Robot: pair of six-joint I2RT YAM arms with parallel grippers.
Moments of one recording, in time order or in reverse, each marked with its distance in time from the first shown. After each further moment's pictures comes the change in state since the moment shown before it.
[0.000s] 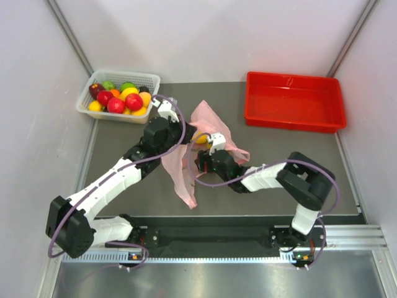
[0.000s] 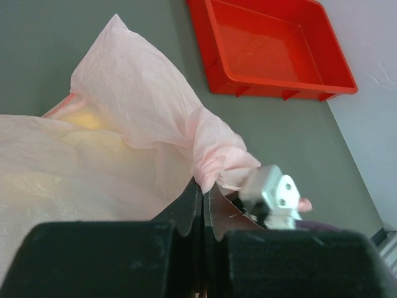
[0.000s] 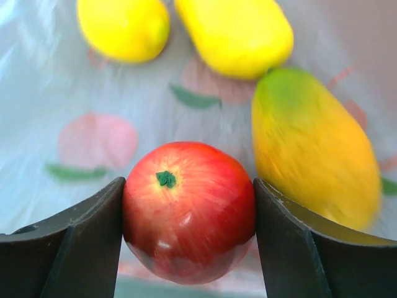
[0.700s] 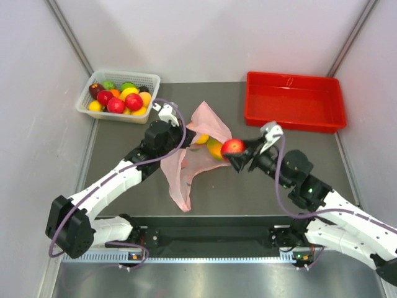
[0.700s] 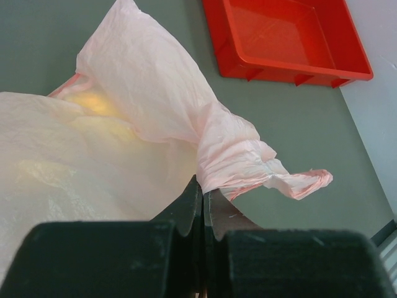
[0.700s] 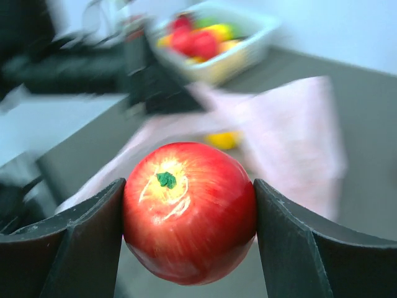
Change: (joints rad) left arm 0.004 -0.005 -0.056 0.011 0.008 0.002; right arm -0.048 -1.041 -0.161 -0.473 -0.393 -0.127
